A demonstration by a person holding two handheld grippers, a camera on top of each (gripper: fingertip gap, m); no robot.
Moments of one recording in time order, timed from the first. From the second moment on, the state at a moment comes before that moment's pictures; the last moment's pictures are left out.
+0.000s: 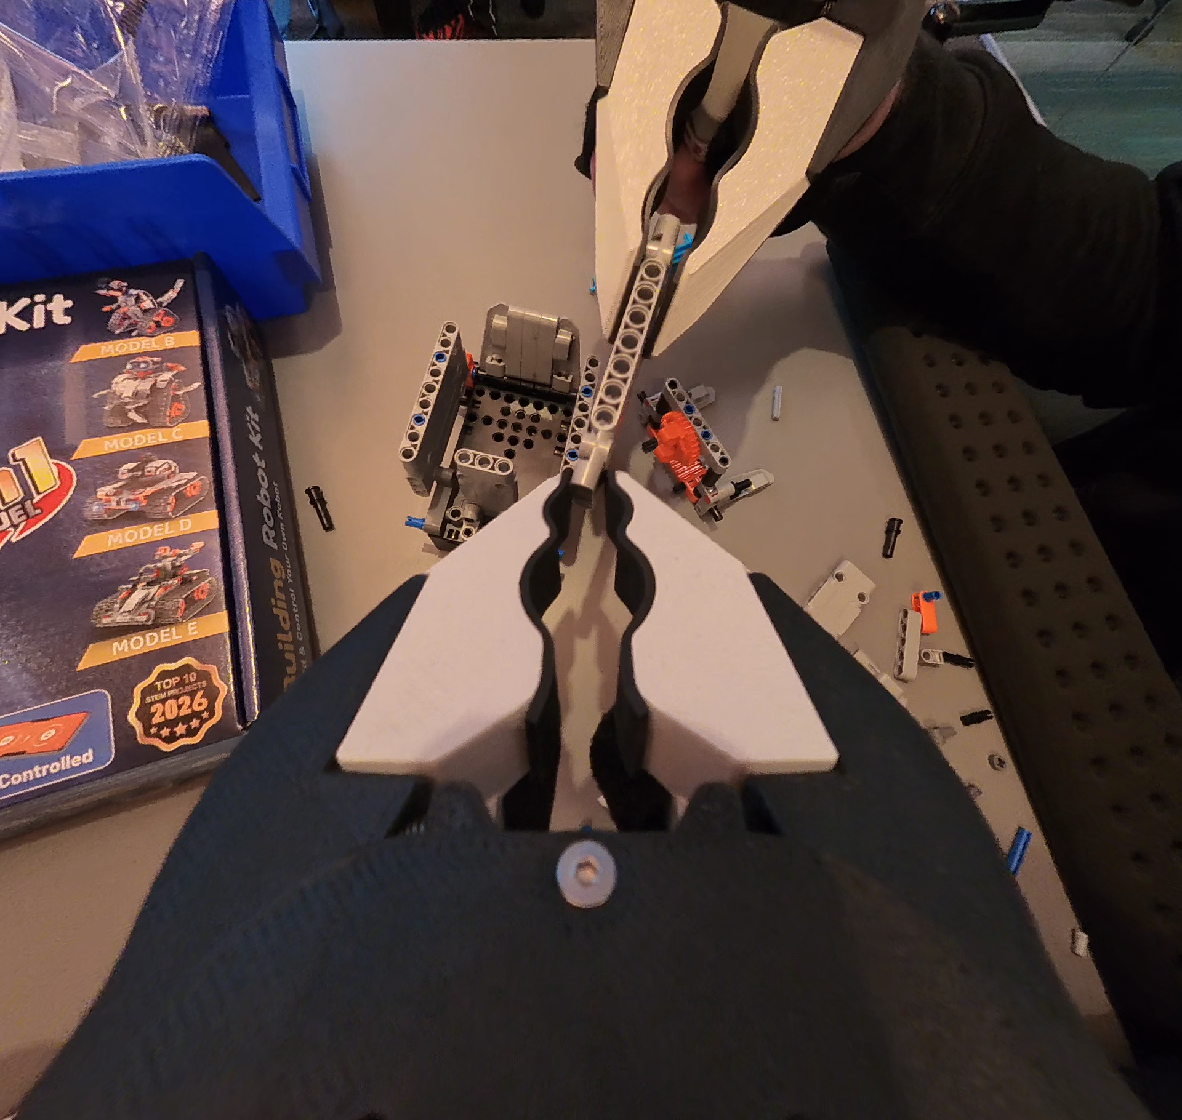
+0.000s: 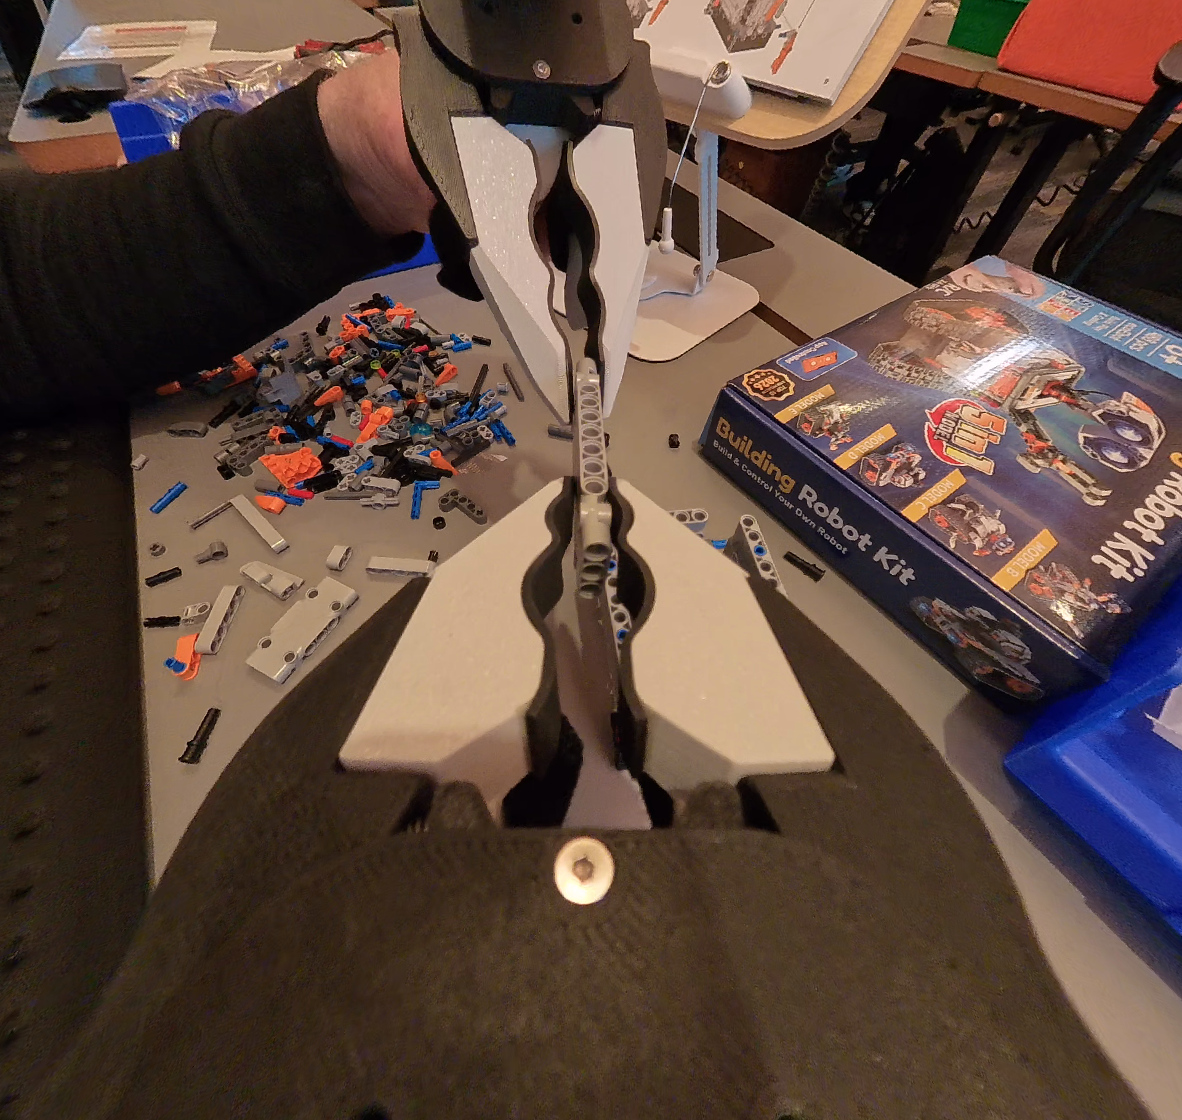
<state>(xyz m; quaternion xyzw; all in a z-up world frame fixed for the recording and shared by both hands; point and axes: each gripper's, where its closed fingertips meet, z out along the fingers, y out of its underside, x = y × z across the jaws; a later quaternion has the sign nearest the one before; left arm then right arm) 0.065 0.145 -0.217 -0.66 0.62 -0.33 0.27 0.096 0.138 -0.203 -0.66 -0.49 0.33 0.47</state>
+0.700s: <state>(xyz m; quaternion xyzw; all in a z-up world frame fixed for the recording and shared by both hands) 0.056 0.164 -0.182 -0.67 0.46 -0.53 0.24 0.118 0.169 -0.174 -0.63 -0.46 0.16 0.60</state>
